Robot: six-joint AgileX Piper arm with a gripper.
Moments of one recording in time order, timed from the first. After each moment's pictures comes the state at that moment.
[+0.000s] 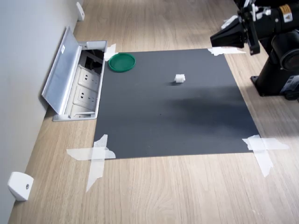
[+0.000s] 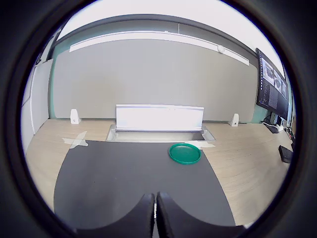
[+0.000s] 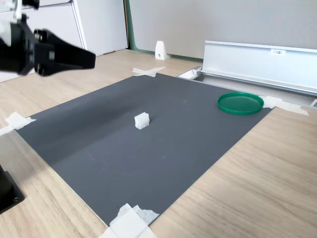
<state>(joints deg) -7.6 13.1 -11.4 2.8 19.5 -6.4</state>
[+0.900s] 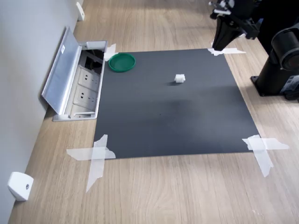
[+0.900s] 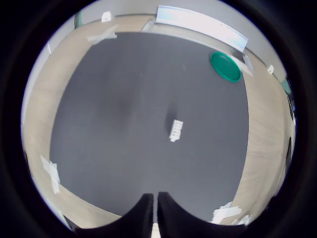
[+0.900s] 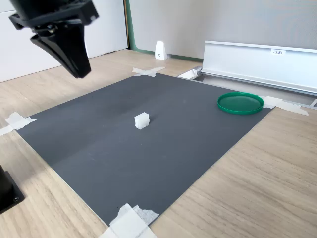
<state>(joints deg) -7.6 54.8 -41.2 -0.7 58.1 -19.2</state>
